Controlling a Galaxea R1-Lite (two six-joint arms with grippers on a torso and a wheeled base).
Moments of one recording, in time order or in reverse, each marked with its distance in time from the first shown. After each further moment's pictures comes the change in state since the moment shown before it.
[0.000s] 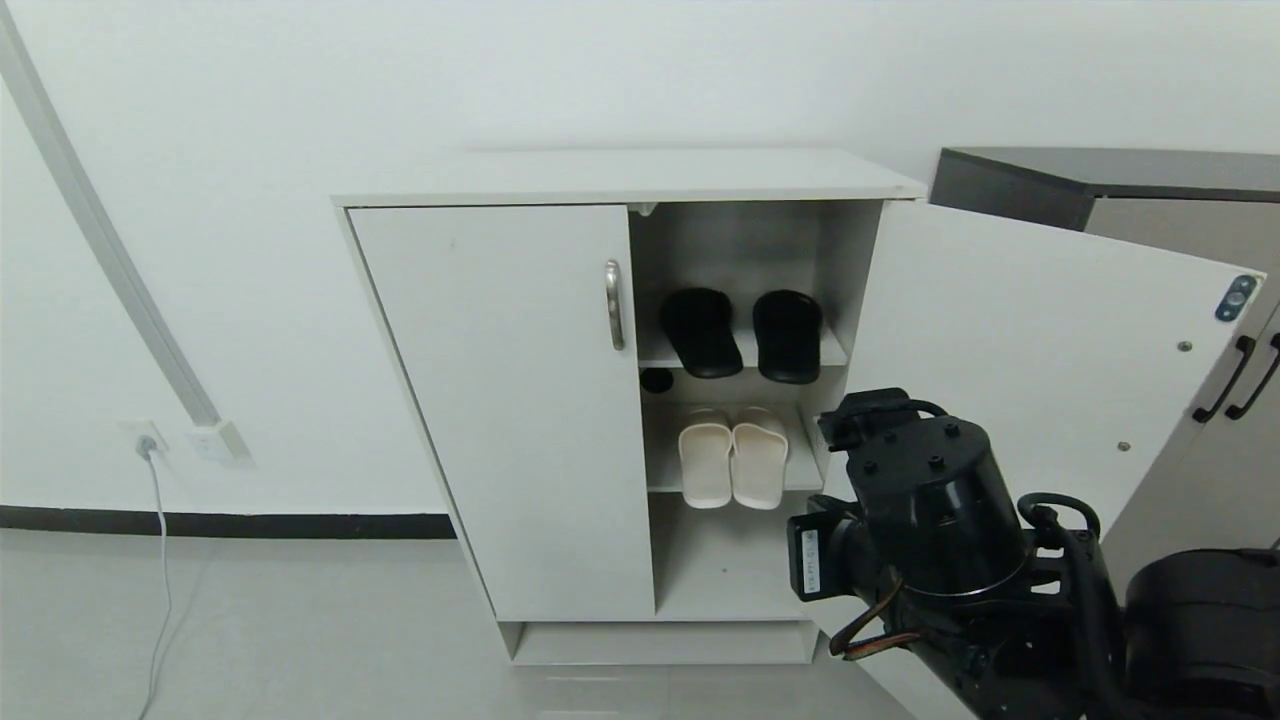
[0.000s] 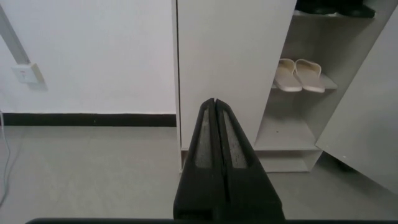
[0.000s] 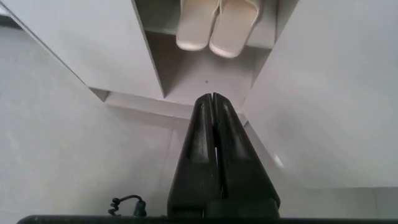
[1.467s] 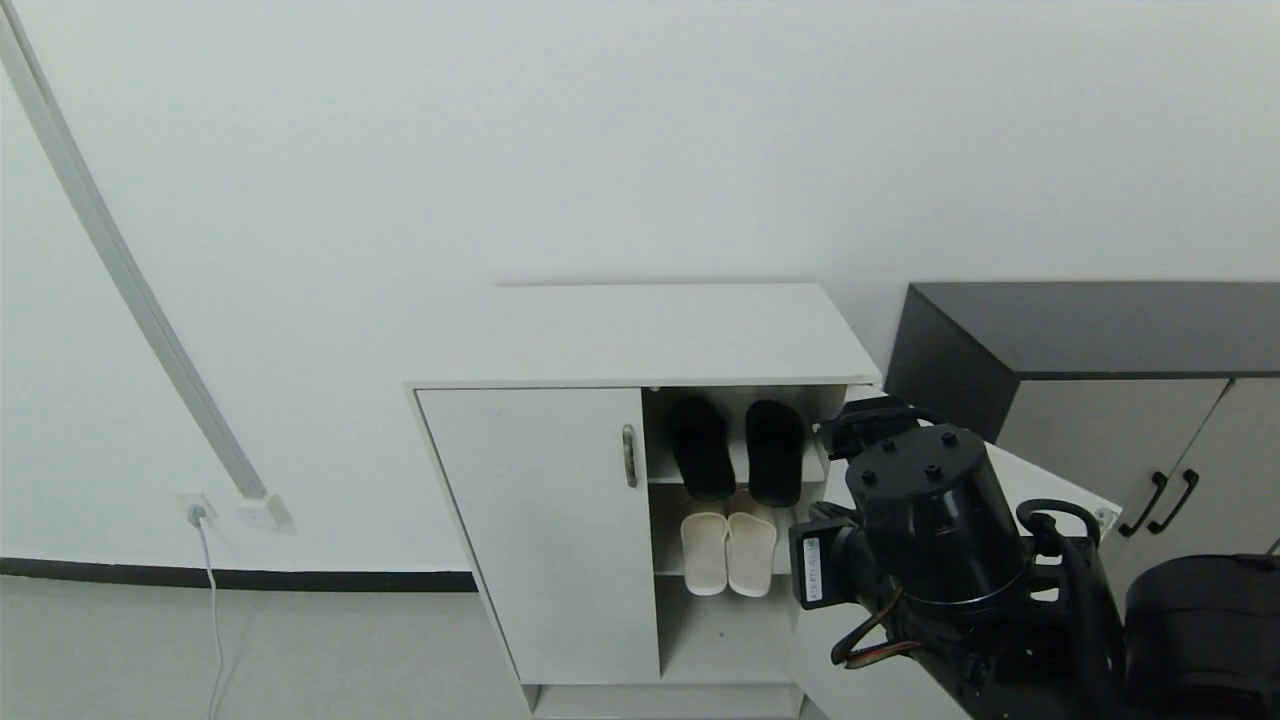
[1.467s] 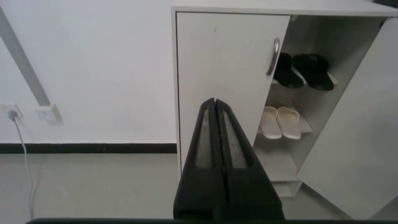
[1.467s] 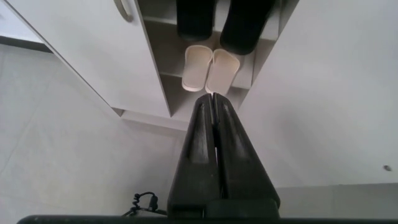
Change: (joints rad) left arm 0.001 0.000 0.000 0.000 0.000 0.000; right arm -0.001 -0.001 0.013 0.001 -0.003 0.000
